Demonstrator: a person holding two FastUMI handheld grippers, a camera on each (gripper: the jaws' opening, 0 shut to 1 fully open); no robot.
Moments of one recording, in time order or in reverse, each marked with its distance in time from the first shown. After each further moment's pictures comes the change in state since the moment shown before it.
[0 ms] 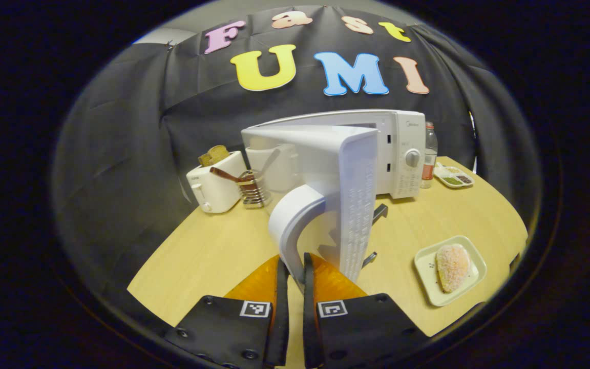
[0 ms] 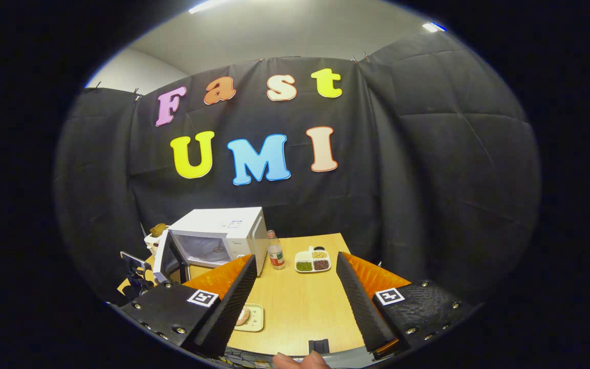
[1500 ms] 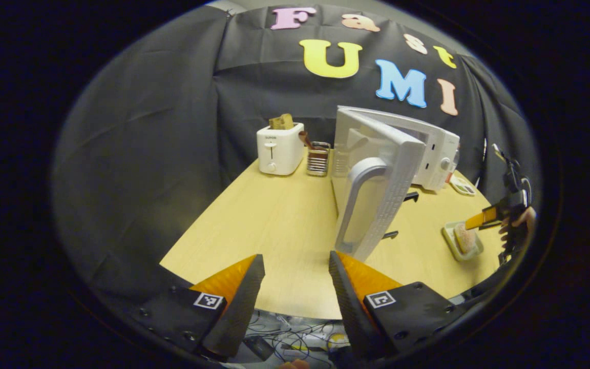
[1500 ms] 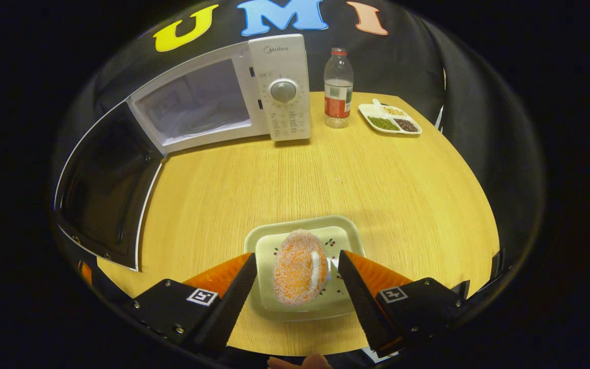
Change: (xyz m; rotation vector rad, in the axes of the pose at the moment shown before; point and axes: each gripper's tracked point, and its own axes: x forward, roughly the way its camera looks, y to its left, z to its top) left arm -0.101 0.188 -0.087 -0.205 0.122 0.014; right arm 0.200 0.179 -0.343 0.016 0.738 -0.026
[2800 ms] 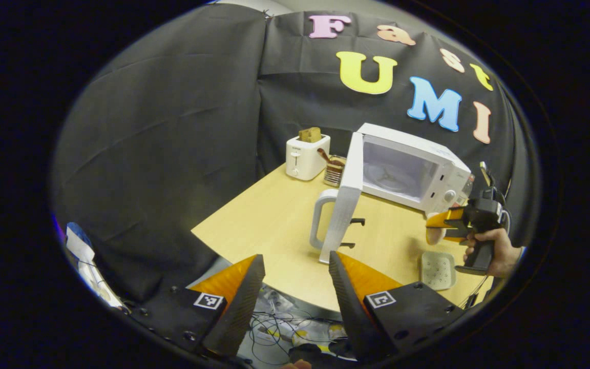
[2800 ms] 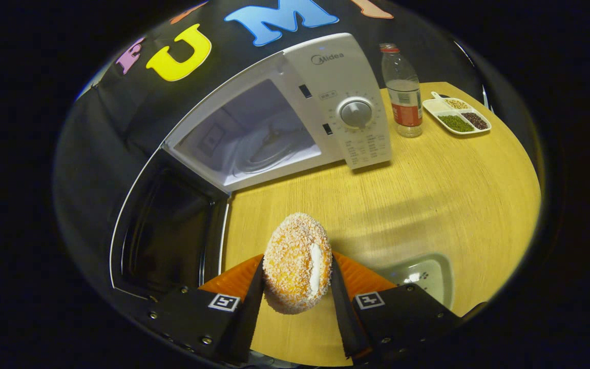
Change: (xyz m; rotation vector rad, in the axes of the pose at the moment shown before) left arm -0.112 -0.069 0.039 -0.180 0.024 0.197; right arm -0.001 0.123 0.101 0.203 -0.063 0.395
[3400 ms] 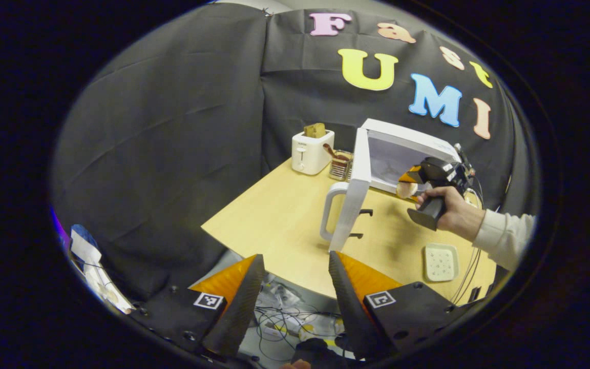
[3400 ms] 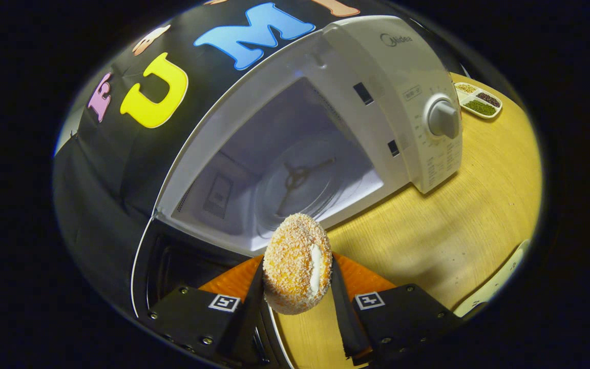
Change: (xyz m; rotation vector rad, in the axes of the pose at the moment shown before) left arm -0.017 0.023 -0.009 0.030 0.029 0.031; right arm 0.105 0.077 0.078 0.243 -0.226 0.036
